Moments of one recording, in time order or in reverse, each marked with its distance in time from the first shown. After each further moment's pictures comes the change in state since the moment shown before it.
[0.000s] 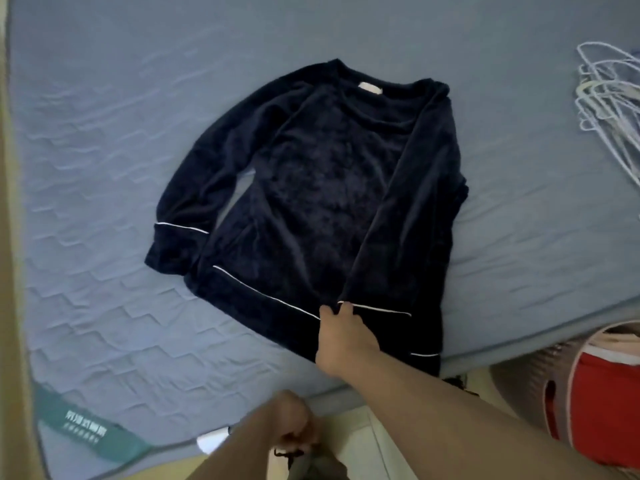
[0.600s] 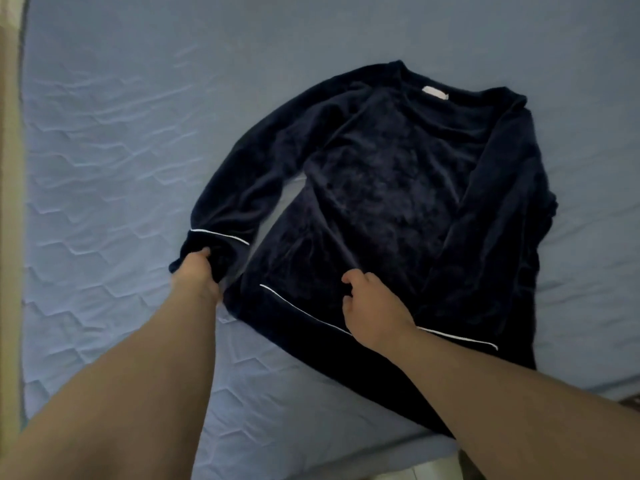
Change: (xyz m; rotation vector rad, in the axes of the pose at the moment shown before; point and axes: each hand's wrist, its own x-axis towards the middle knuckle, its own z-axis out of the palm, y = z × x) left_hand 0.036 -0.031 -0.334 -1.546 0.569 0.408; right_hand 0.100 -0.076 -0.009 0.145 0.364 -0.125
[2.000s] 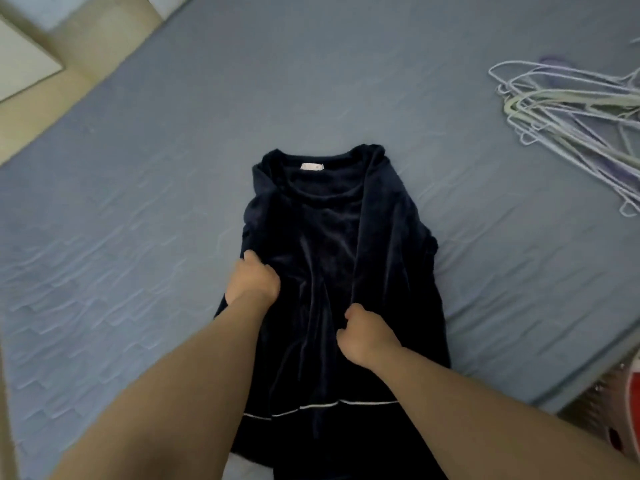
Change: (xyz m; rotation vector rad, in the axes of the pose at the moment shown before) left_hand -0.154 -0.022 0.257 1.589 0.020 0.852; right_hand 0.015 0.113 -0.115 0.425 -0.076 0.286
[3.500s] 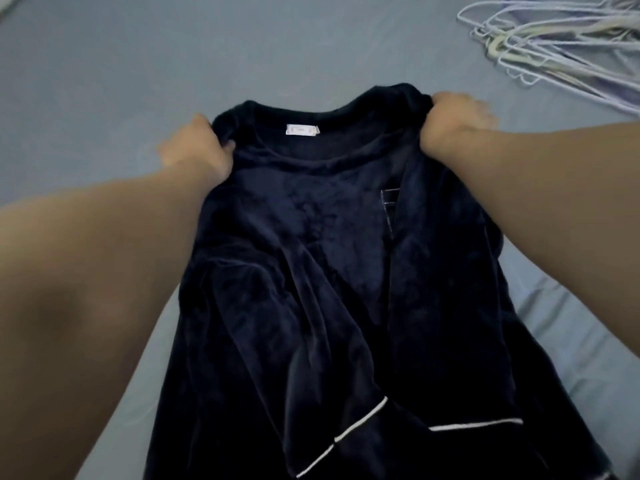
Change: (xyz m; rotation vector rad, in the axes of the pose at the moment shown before) left_hand 0.246 0.125 -0.042 0.214 0.378 0.551; right_hand 0.192 -0.007 -0.227 -0.207 1.003 0.375
